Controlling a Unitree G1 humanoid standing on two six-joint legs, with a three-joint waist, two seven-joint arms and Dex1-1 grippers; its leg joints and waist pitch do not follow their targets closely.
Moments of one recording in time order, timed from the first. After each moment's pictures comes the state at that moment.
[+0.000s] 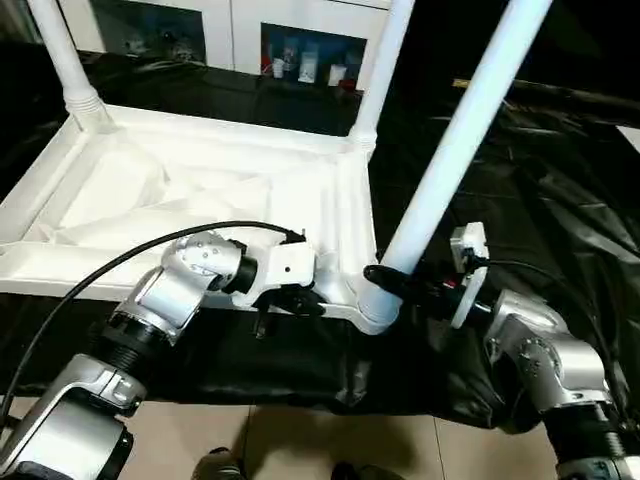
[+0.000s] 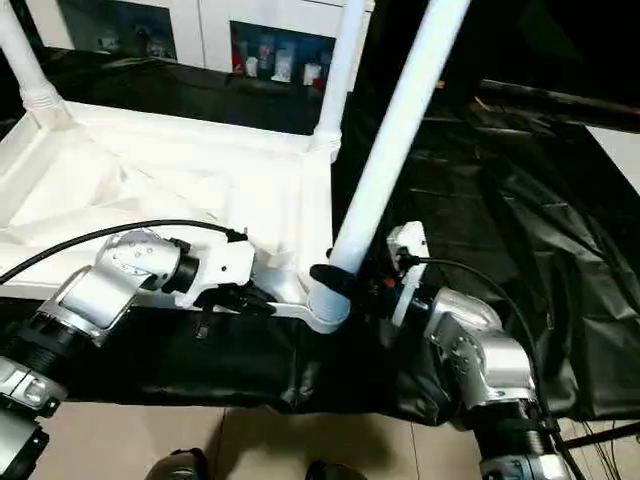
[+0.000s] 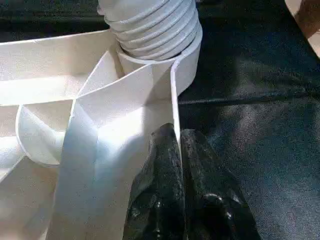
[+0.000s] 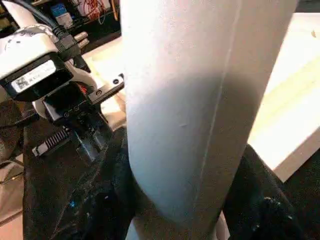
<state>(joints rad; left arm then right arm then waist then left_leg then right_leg) -0.66 0.45 -0.41 0.41 0.09 0.06 -1.29 -0.31 -0.31 0.00 0.24 0.47 0.35 0.98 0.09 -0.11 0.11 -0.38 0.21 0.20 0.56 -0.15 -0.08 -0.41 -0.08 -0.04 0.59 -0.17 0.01</state>
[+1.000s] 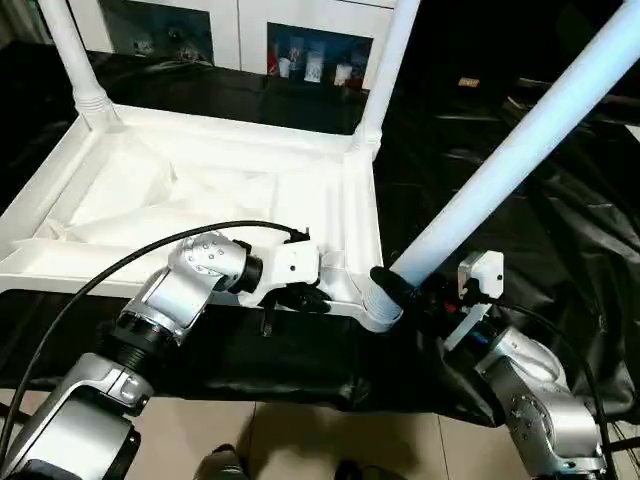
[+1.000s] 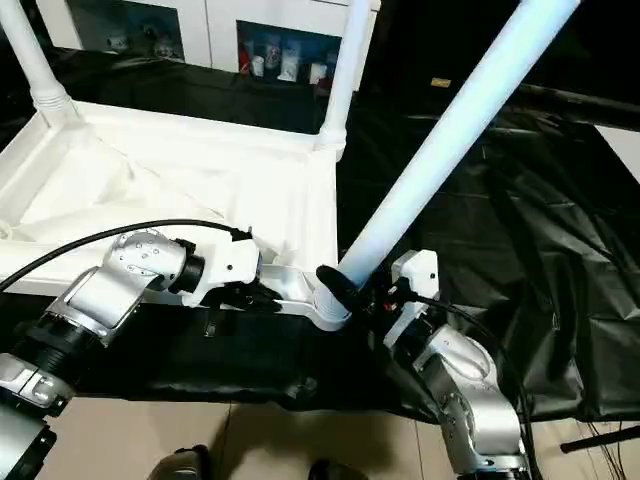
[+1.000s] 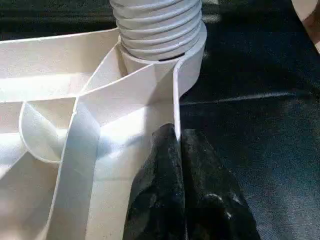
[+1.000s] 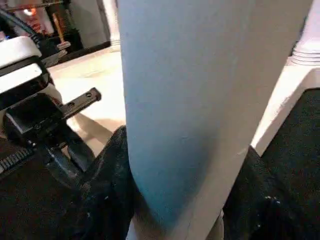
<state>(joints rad) -0.67 0.43 -0.41 0.43 0.09 0.05 -1.26 -0.06 -0.18 0.01 0.01 0.38 0.14 0.69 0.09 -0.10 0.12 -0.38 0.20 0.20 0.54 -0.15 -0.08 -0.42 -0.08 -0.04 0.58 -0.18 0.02</state>
